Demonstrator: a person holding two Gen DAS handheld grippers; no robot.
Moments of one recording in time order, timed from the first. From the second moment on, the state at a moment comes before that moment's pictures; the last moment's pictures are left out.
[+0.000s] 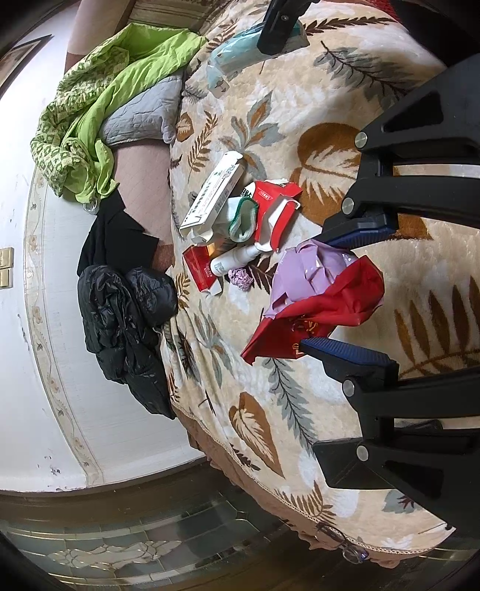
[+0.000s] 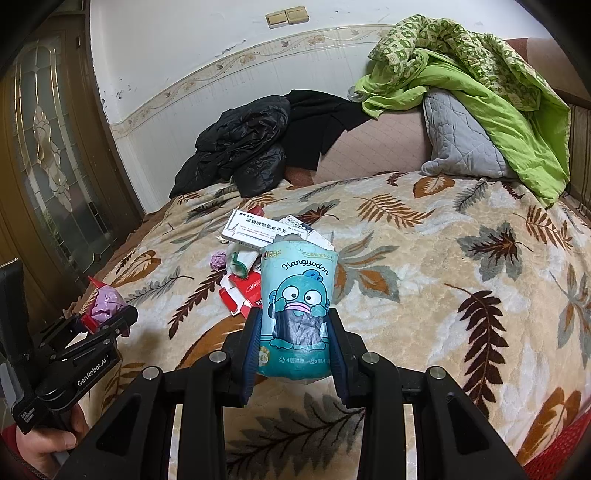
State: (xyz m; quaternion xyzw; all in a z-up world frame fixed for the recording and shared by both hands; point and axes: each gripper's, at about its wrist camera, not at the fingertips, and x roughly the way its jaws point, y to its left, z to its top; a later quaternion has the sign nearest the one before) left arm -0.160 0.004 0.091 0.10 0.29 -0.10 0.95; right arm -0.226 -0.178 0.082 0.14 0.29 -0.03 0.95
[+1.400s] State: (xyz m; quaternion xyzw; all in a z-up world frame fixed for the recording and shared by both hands) left arm -0.153 0.013 0.088 0.10 0.30 -0.07 0.94; right arm -0.224 -0.175 0.082 0.14 0.29 -0.03 0.95
